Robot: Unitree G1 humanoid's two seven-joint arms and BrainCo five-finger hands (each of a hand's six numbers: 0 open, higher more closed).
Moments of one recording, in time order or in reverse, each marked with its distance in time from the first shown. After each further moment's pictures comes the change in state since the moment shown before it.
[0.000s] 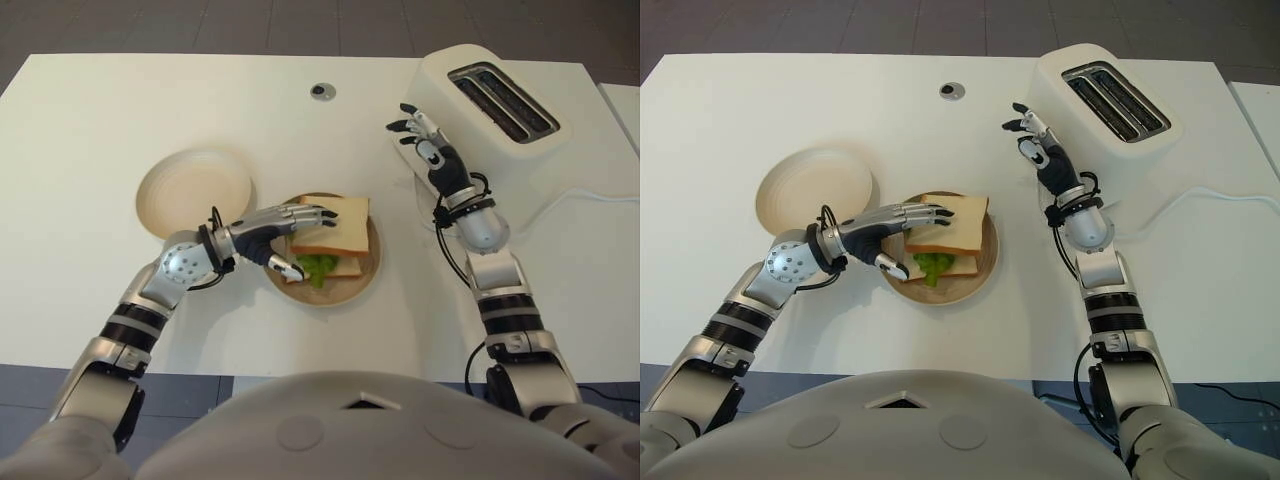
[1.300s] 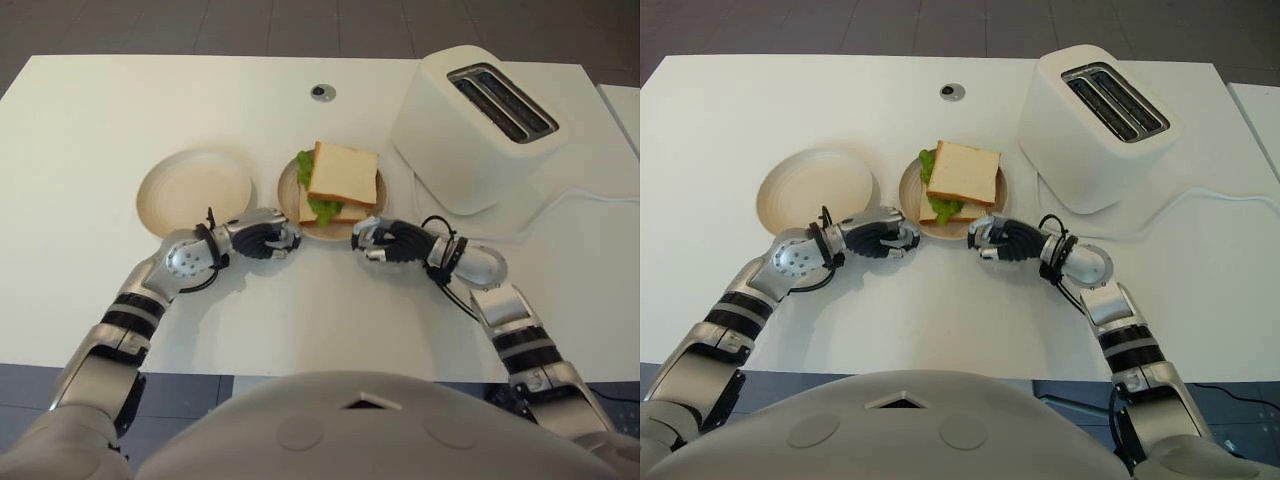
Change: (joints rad) left arm -0.114 -0.015 -0.047 0.255 0.243 0.007 0.172; right arm 0.119 -0.119 0.172 -0.036 0.078 -0.064 0.453
